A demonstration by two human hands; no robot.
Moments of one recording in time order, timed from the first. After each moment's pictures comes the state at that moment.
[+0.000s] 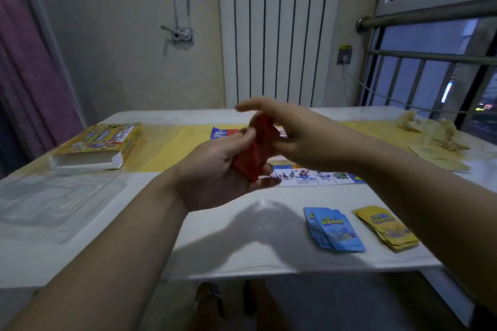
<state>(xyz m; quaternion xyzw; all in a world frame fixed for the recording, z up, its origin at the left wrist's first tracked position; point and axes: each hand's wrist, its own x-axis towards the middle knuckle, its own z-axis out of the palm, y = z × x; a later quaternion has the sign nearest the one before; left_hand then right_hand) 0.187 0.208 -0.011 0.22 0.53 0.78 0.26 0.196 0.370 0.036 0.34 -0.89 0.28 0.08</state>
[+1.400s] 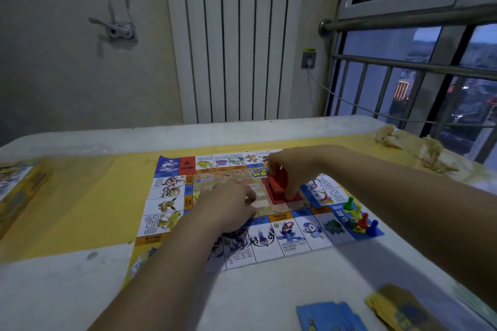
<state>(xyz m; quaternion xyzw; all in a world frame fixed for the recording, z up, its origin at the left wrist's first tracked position) 0.004 0.279 -0.070 0.22 0.97 0.11 0.07 -0.014 0.451 -0.010 0.11 -0.98 -0.04 -0.16</state>
